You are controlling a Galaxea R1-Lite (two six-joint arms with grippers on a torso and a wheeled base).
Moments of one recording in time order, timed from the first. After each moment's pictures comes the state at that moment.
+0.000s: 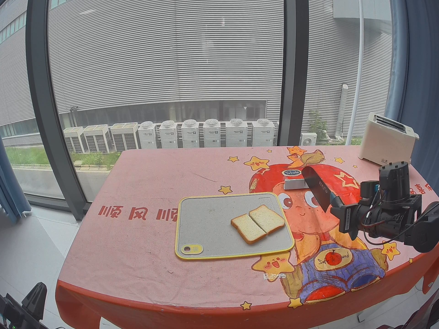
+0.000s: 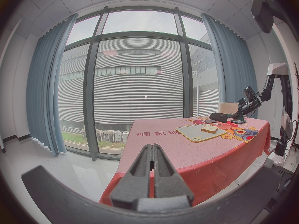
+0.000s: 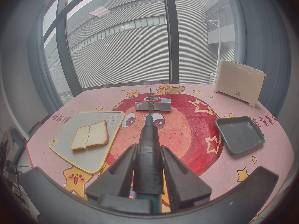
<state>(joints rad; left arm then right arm) -0.11 0.08 -0.02 -0.01 0.00 -0.01 0.36 1.67 -0.54 -0.52 -0.13 0.20</state>
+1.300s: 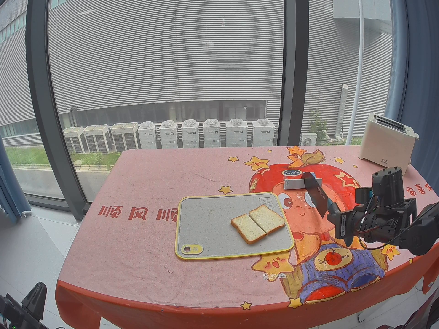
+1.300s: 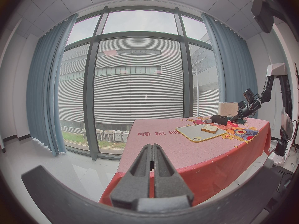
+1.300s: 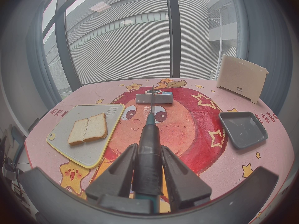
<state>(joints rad) -0.11 0.08 -0.02 -0.01 0.00 -0.01 0.38 1.70 -0.53 -0.52 -0.14 0.21</state>
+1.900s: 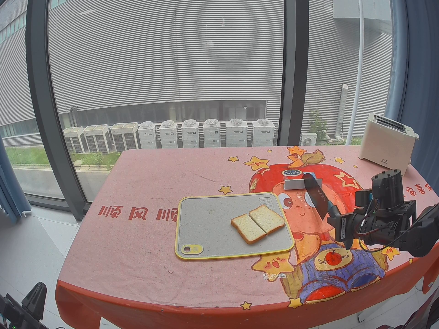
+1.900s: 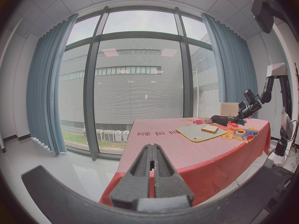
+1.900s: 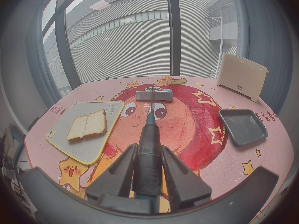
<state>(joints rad) -0.11 0.08 -0.02 -0.01 0.00 -0.01 0.39 1.70 -0.52 -0.52 -0.14 0.20</state>
